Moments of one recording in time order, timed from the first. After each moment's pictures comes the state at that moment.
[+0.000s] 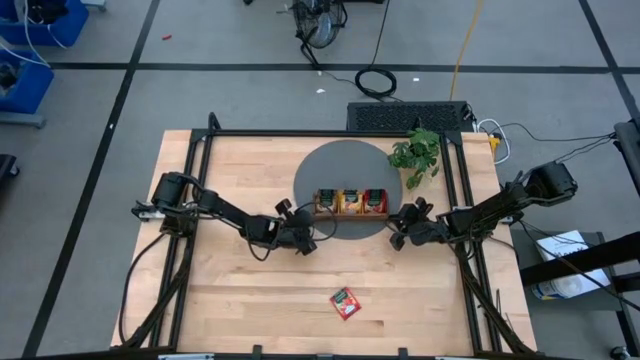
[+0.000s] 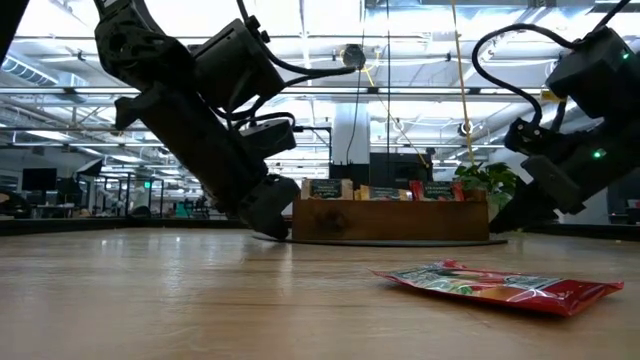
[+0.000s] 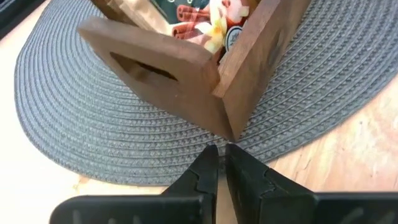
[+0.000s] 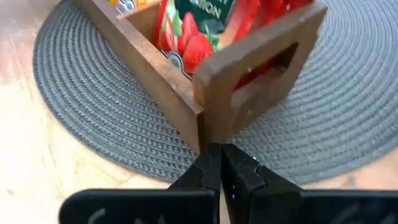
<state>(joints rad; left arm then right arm) -0.17 1.91 0.85 0.13 -0.64 -0.41 0.26 1.27 0.12 0.33 0.65 0.67</state>
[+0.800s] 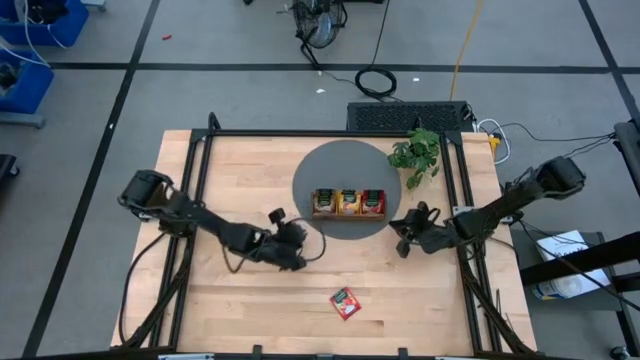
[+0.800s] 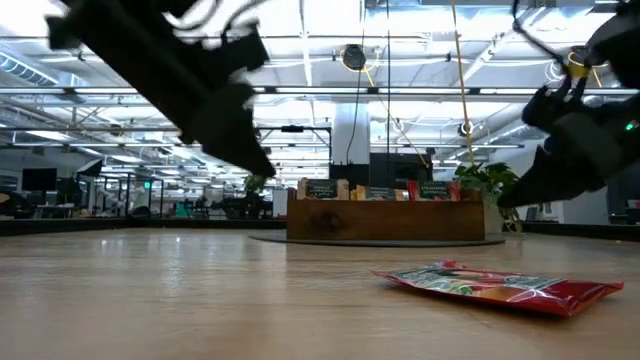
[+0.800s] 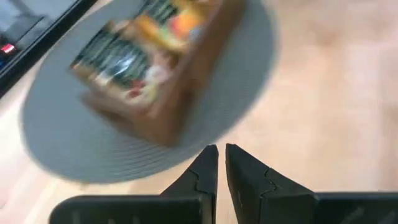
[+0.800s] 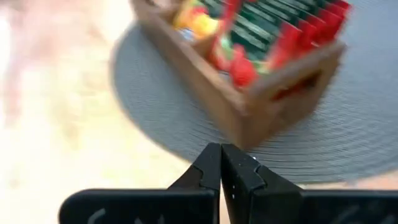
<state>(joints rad) -0.35 1.71 0.85 -0.02 -0.67 -0.40 0.42 1.08 0.12 0.23 0.71 0.69</state>
